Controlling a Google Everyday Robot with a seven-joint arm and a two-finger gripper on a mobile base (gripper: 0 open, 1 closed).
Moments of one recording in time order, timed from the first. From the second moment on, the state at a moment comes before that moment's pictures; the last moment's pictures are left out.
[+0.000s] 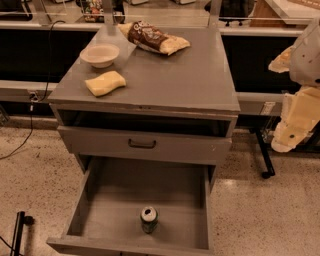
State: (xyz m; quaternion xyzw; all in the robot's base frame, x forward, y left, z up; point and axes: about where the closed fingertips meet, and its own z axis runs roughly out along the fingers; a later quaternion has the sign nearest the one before) arm 0.438 -0.216 0.978 -0.60 0.78 -0.04 0.16
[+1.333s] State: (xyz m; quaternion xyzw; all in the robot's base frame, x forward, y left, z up) arm 0.418 -0.192 0.894 -0.61 0.75 0.04 0.27
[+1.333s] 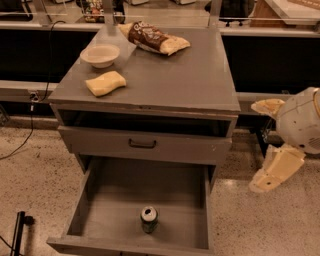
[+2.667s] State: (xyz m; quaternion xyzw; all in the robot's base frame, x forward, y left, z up) arm 0.403 -0.123 0.770 -0.68 0.67 0.21 0.23
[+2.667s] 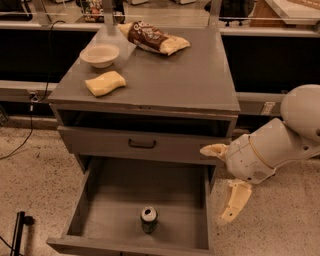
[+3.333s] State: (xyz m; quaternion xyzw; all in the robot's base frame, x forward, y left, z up) arm 0.452 -0.122 0.694 -0.59 0.68 0.26 0.33
